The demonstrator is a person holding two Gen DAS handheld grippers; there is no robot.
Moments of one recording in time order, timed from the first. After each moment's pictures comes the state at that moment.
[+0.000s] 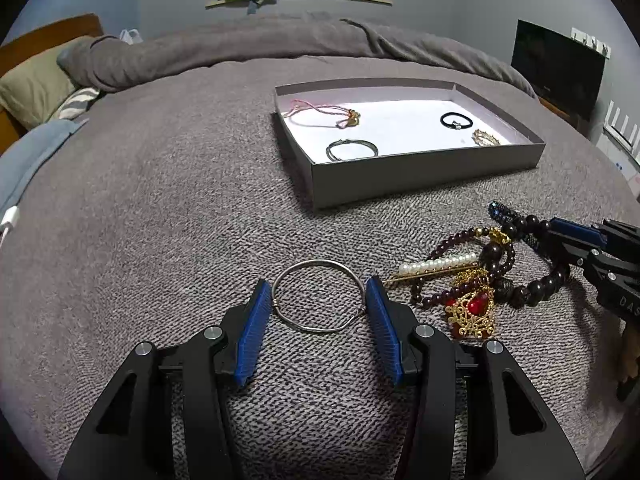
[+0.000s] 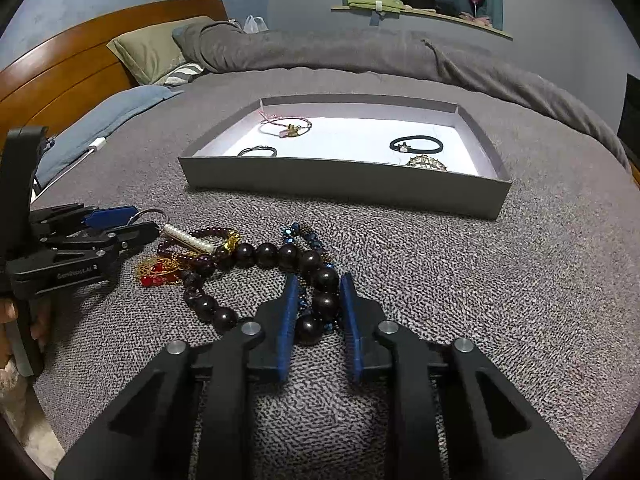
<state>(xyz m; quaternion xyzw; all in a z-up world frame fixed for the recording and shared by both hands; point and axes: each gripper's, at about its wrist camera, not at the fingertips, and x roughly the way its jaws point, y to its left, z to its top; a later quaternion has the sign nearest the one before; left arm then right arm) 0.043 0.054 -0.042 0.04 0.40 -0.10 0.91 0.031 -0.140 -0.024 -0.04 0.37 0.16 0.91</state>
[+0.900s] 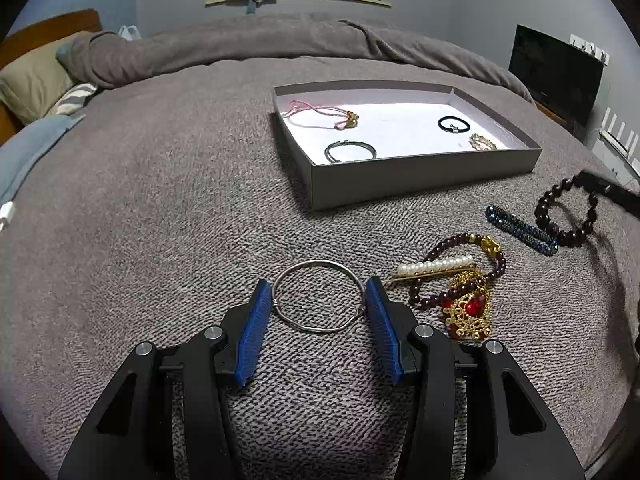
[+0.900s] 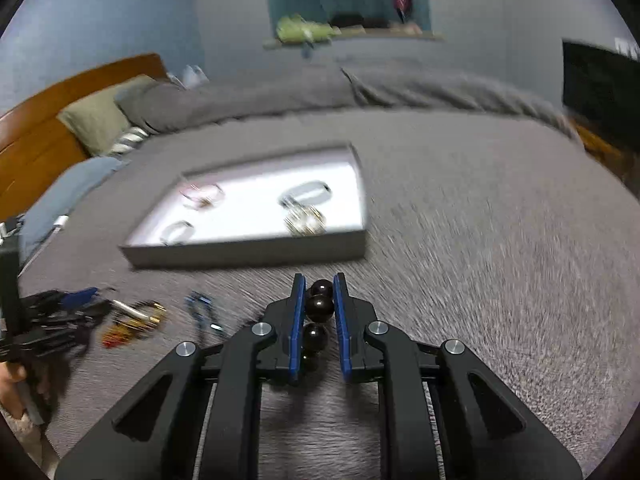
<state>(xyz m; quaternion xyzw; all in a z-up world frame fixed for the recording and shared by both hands) 0.043 0.055 -0.040 0.03 0.40 -0.11 0.91 0.051 -0.237 0.003 0.05 0.36 0.06 0.93</state>
